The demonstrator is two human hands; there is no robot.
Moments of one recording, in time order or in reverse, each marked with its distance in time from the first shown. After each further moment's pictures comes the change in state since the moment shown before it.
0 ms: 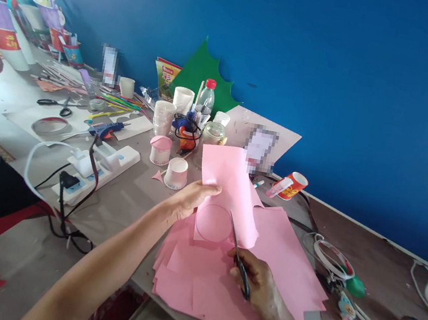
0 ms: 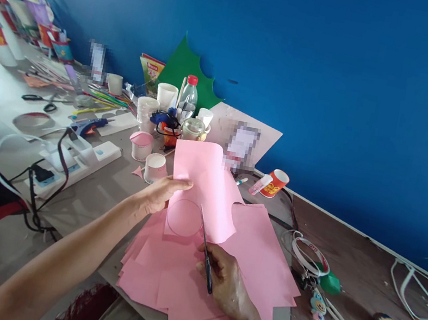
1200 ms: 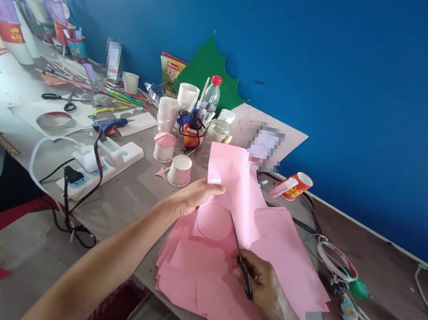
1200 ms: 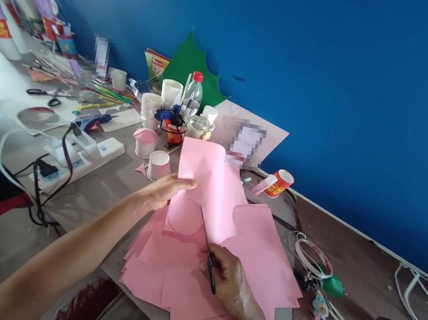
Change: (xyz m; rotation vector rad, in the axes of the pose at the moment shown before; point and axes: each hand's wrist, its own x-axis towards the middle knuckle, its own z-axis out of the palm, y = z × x) left_hand -0.002 0.002 -0.003 0.110 -0.031 0.056; right_hand -0.001 0.000 -0.006 -0.165 0.017 -0.054
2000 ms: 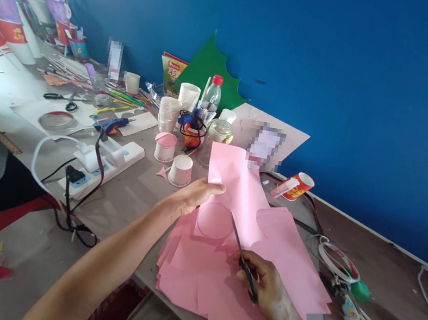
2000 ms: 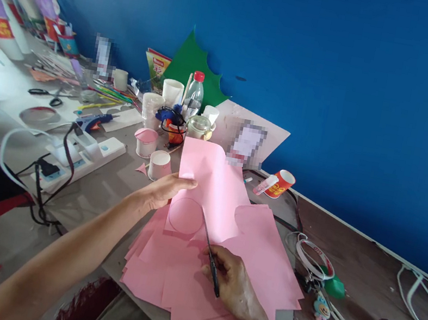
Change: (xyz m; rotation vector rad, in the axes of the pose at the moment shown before) left_hand -0.002 0.005 0.000 0.026 0.047 -0.023; right_hand -0.001 -0.006 -0.006 0.061 -0.048 0.049
